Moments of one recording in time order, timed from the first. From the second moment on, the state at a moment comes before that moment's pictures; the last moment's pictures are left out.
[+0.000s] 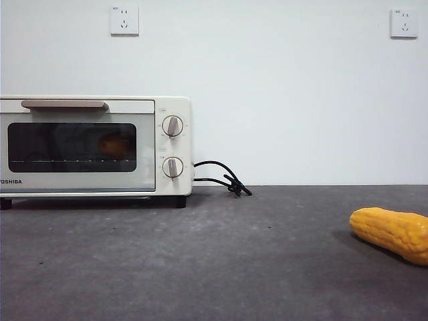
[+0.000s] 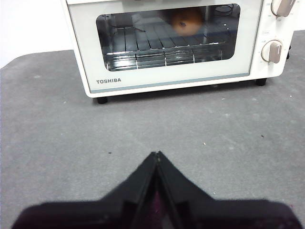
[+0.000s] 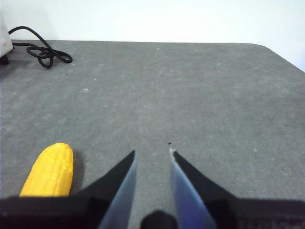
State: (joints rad) left arm 0.00 0.03 0.02 -0.17 0.00 0.04; right arm 0.00 0.01 0.02 -0.19 0.03 -0.06
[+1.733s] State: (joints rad) left arm 0.00 0.01 0.02 -0.16 0.00 0.04; right arm 0.00 0.01 0.02 -0.19 0.03 -0.06
